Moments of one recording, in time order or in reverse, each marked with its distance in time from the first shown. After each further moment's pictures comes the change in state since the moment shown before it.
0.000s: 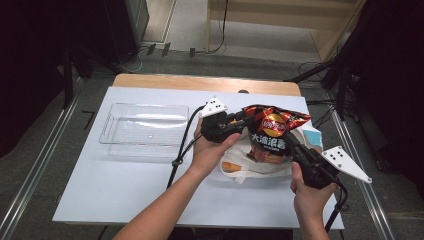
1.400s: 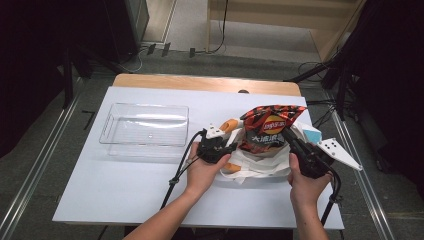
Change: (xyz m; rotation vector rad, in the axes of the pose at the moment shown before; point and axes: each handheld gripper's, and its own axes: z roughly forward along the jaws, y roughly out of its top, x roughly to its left) left arm 0.025 -0.087 0.006 0.284 0.236 -0.056; right arm -0.019 -0.011 0.025 0.035 -0.030 0.065
